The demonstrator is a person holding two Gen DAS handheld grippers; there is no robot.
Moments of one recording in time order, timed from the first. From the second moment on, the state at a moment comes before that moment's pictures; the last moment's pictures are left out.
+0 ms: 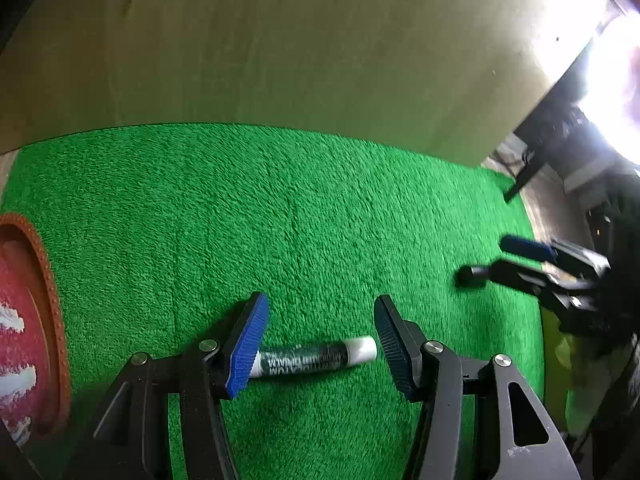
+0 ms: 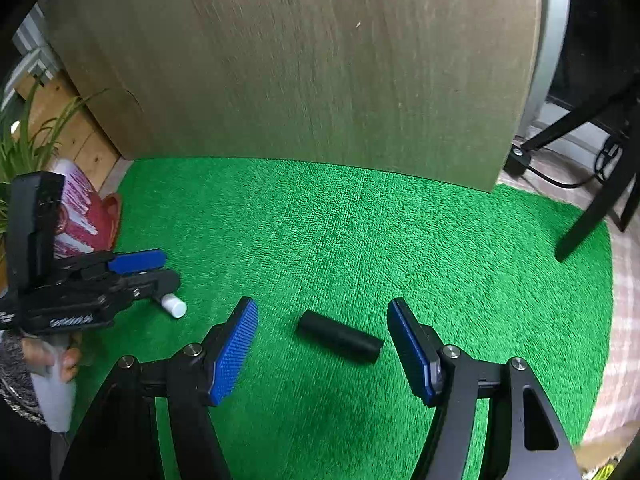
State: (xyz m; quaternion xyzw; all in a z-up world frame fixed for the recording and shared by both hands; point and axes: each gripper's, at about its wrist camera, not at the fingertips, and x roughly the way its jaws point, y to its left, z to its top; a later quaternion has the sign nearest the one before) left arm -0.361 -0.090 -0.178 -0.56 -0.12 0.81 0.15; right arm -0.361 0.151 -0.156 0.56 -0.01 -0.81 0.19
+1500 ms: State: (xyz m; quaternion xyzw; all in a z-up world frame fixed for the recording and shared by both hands) left arm -0.242 -0.048 -0.171 -0.57 -0.01 0.81 0.17; right arm -0.275 0.155 -0.177 0.60 -0.01 -0.77 0.22
